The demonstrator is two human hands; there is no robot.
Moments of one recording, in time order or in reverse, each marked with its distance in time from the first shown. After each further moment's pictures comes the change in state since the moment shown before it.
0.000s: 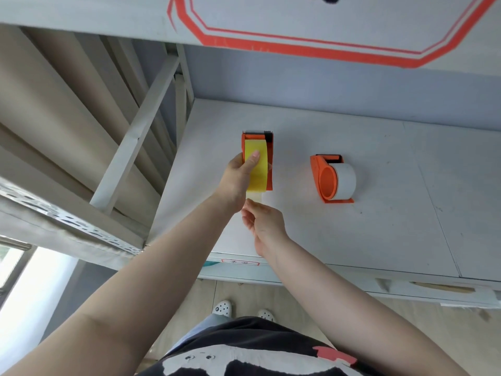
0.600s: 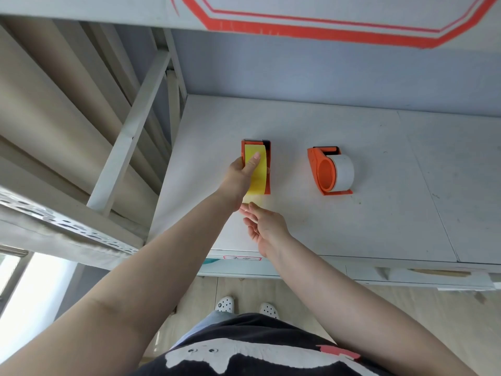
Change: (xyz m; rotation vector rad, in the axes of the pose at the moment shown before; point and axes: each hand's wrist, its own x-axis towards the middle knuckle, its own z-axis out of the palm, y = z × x) left_hand 0.004 -0.010 -0.001 0.197 0.008 -0.079; right_hand -0.005 0.007 -0.008 -0.119 0.011 0.146
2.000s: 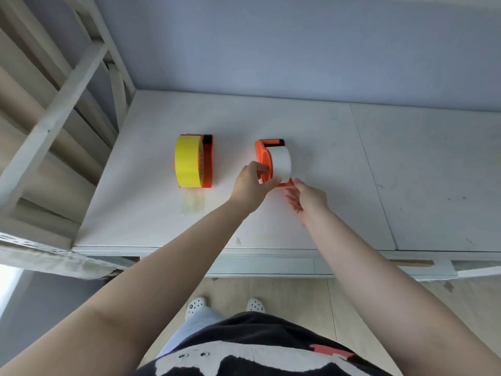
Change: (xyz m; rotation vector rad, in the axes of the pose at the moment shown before) left_hand -0.003 -0.044 0.148 0.536 0.005 0.218; right_hand 0.048 -0.093 -0.191 0.075 0.297 -0.221
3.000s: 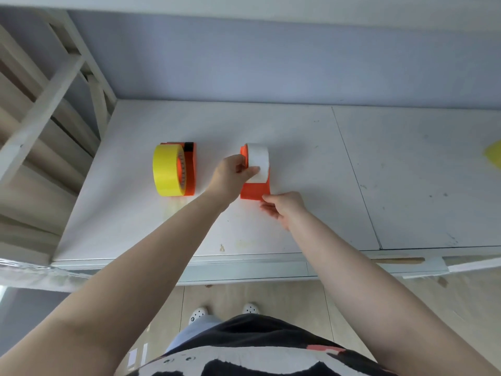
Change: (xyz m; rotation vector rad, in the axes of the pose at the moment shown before) left_hand 0.019 0.021 -0.012 -0.183 -0.032 0.036; right_hand 0.025 0.011 -0.005 -0.225 -0.169 -0.001
